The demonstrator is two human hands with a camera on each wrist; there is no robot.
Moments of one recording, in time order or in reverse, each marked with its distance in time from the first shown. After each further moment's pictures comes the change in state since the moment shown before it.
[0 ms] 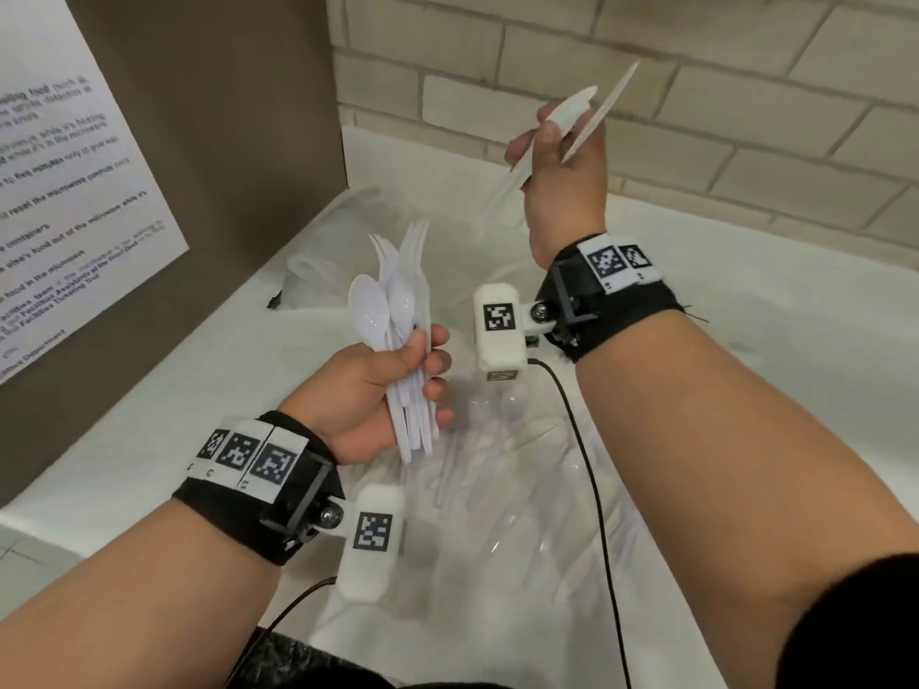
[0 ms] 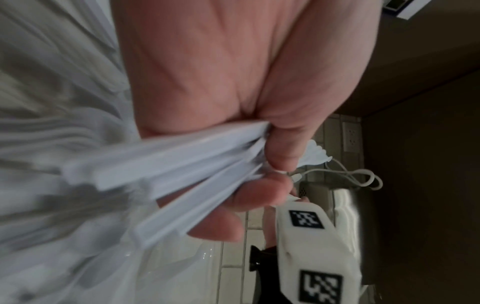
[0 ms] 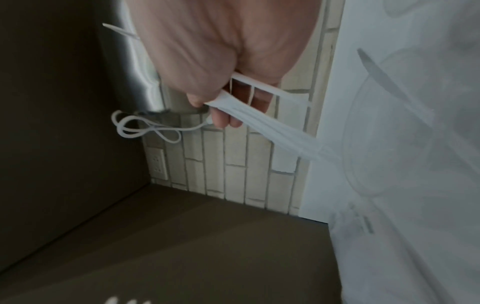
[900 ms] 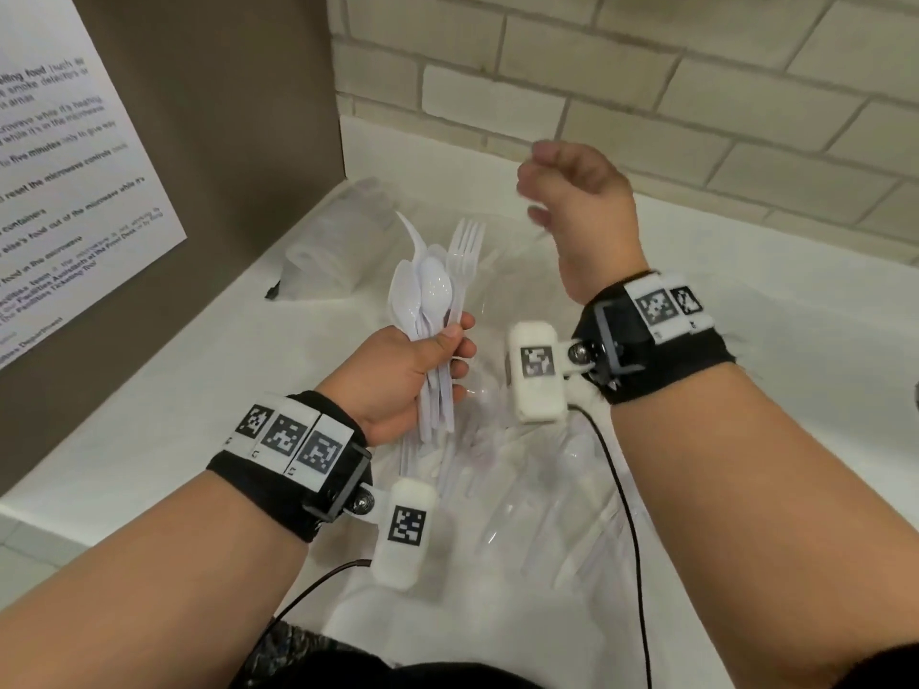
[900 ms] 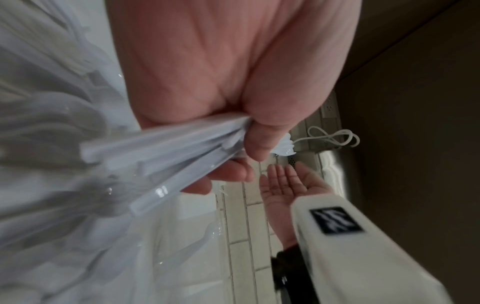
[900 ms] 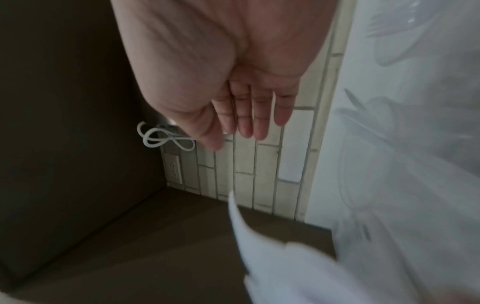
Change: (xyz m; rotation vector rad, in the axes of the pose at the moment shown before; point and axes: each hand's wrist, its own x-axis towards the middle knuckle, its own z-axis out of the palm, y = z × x) left_hand 0.016 -0.009 0.023 0.297 0.292 0.090; right_hand -0.038 -0.020 -0.033 -0.001 -0.132 0.191
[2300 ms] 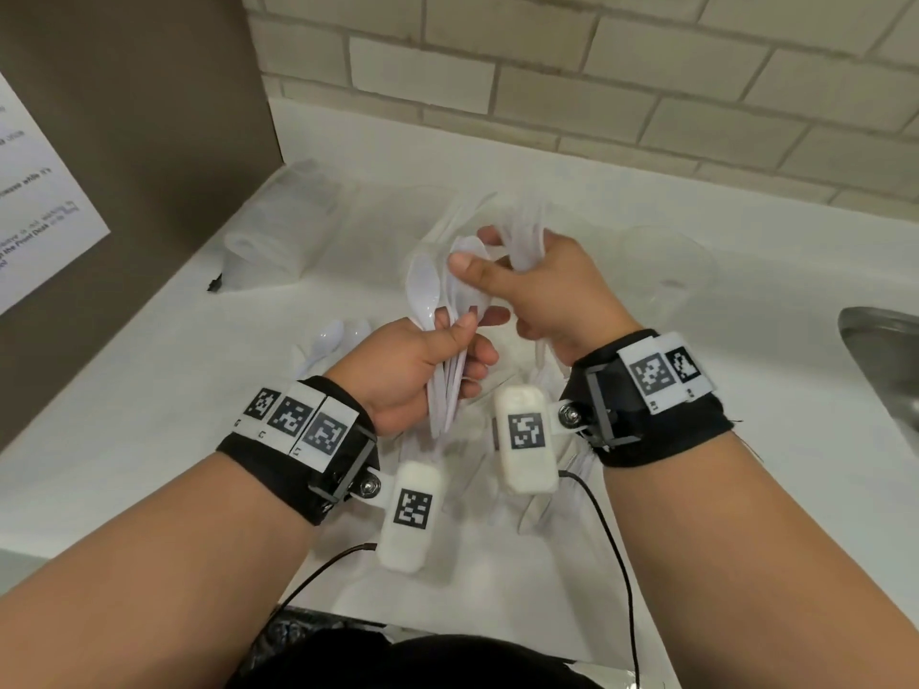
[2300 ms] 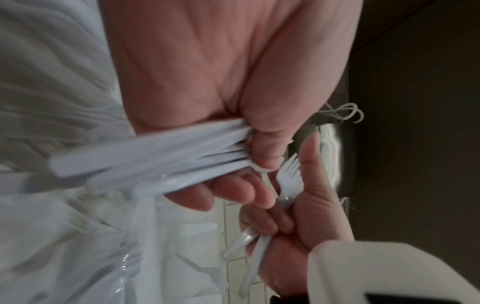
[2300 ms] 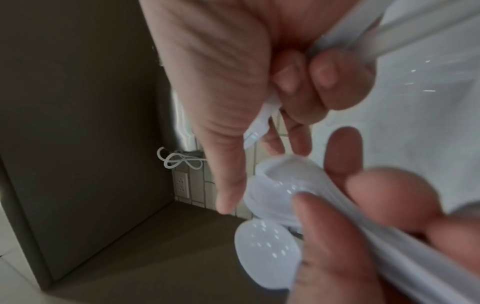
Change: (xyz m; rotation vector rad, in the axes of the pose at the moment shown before) left_hand -0.004 -0.019 0.040 0.068 -0.230 -0.073; right_hand -0.088 0.000 -0.042 -0.219 -0.124 0.278
